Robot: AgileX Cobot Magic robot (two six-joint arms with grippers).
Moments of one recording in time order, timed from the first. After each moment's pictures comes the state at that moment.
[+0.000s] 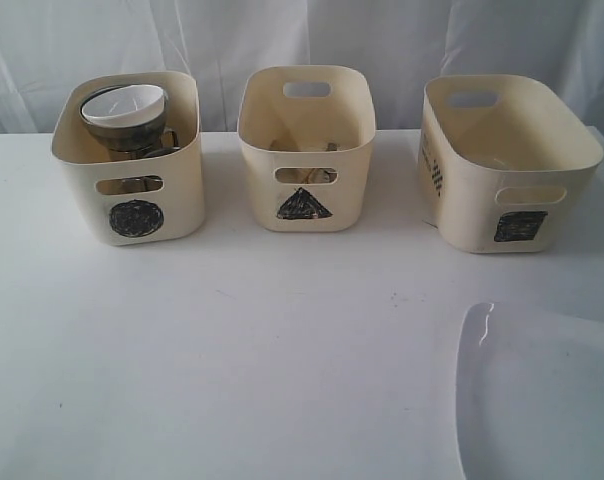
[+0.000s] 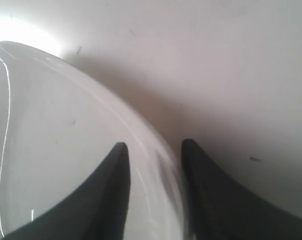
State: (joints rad) left arm -0.03 0.00 0.02 -0.18 0.47 0.11; right arm -0.92 2.09 -1.05 0.80 1.11 -1.38
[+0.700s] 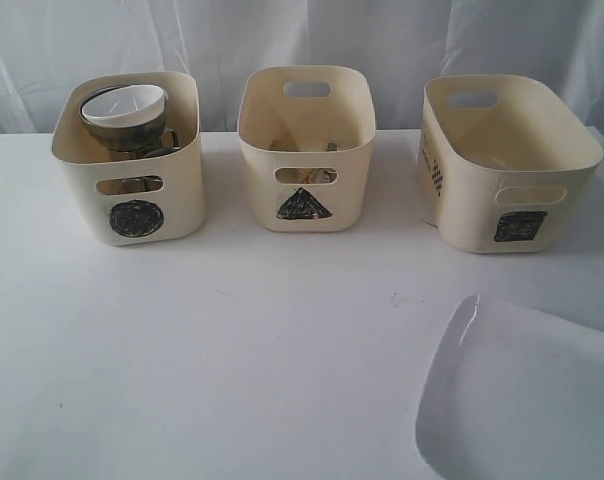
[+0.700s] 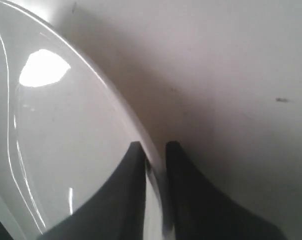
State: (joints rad) left arm -0.03 0.00 0.02 -0.18 0.47 0.11; right arm -0.92 2.09 -1.04 0.72 1.16 -1.21
